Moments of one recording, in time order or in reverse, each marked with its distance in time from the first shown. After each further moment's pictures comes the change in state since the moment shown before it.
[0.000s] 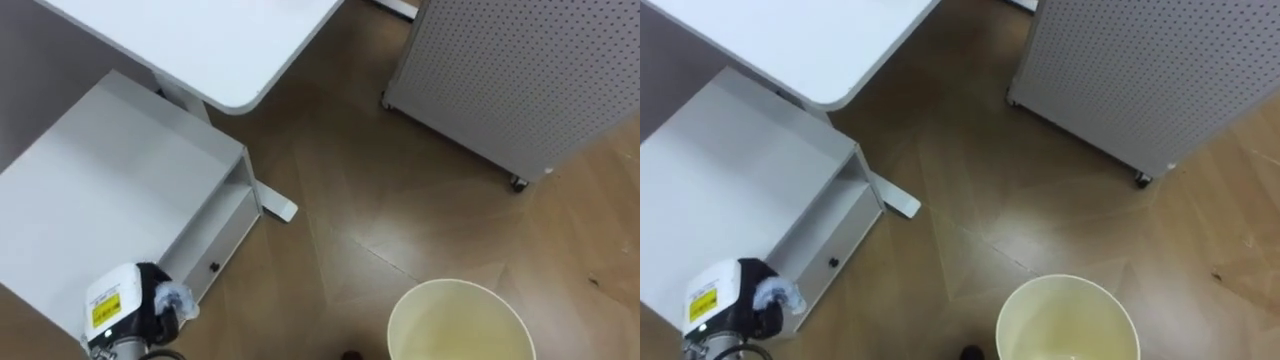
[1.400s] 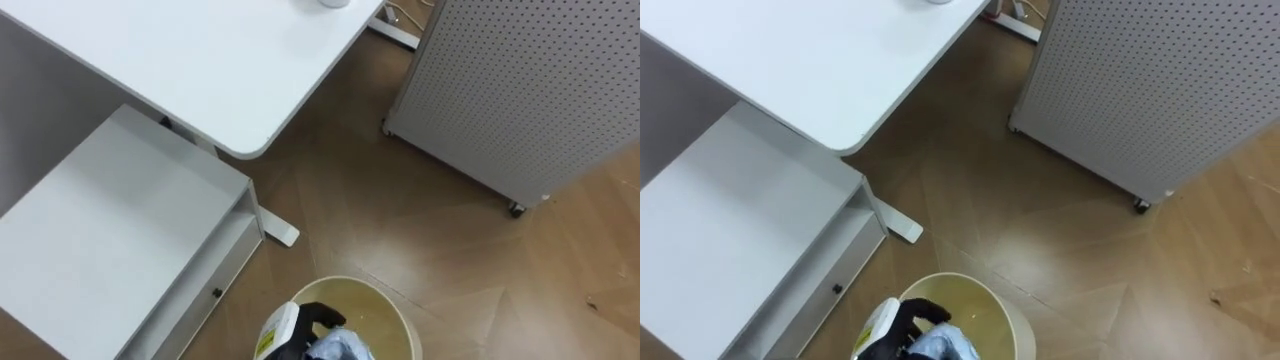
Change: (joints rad) left arm 0.111 -0.322 -0.213 -0.196 -0.123 -0.089 -0.333; right arm -0.089 0.177 0.115 0.004 -0.154 -0.054 0.058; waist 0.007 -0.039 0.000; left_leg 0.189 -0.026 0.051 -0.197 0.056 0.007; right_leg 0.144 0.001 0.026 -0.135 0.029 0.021
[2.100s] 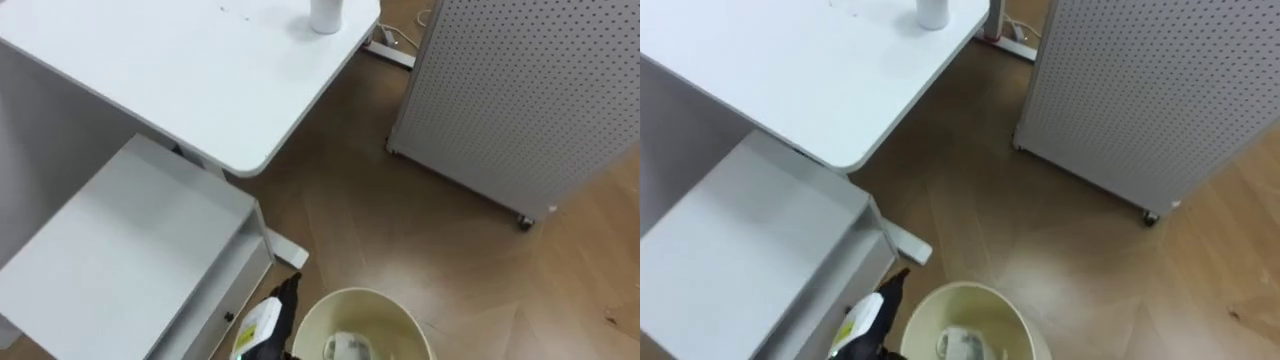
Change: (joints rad) left arm 0.048 0.115 0.035 -0.085 0.047 -0.004 0.023; right arm 0.097 -0.072 -0.063 -0.001 -0.030 0.000 0.053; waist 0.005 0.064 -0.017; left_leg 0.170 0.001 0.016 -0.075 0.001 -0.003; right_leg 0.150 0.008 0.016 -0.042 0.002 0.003
